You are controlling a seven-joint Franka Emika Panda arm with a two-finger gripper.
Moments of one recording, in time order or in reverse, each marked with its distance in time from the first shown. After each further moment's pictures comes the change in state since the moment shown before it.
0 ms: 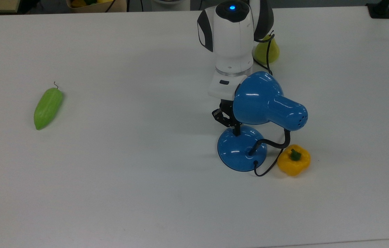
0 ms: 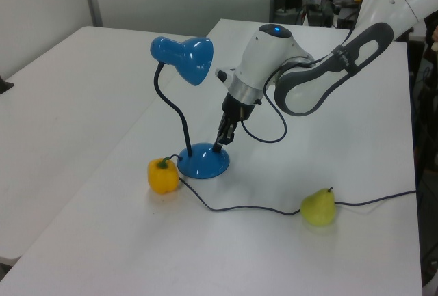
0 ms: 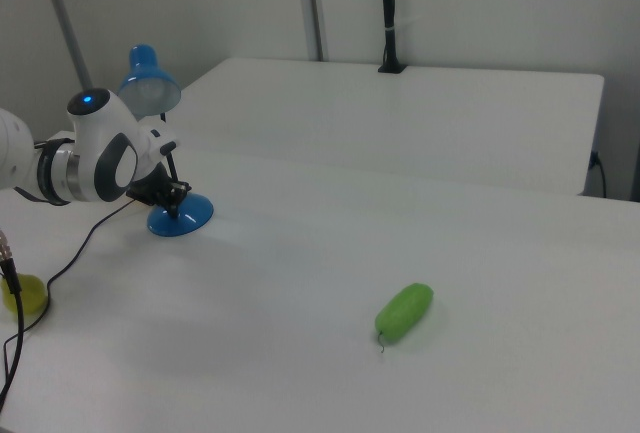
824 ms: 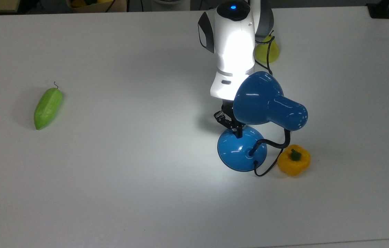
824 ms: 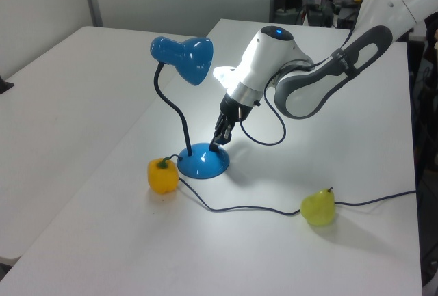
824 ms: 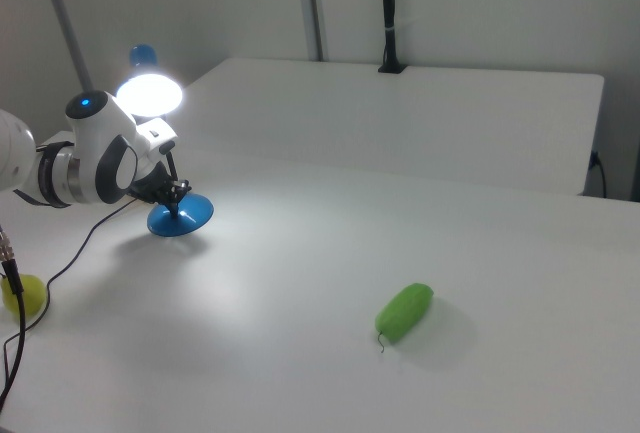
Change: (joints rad) arm 0.000 0.012 0.004 0.004 -0.021 0.047 0.000
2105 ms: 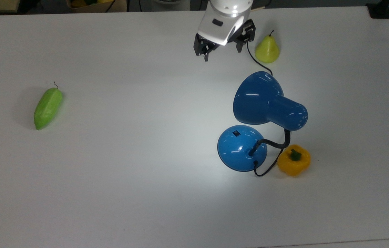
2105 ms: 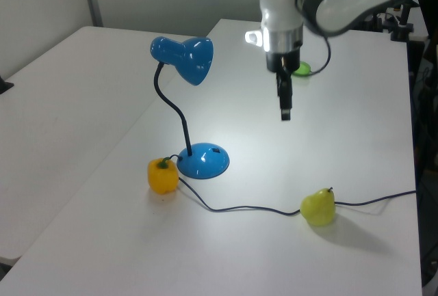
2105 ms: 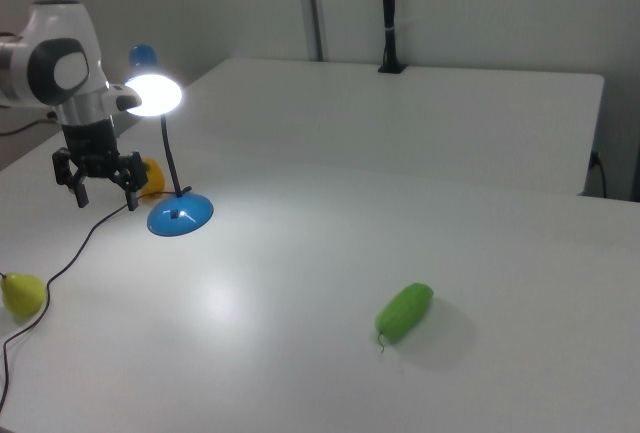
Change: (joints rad) arm -0.024 -0.359 0.006 0.002 0.065 -0.914 0.015
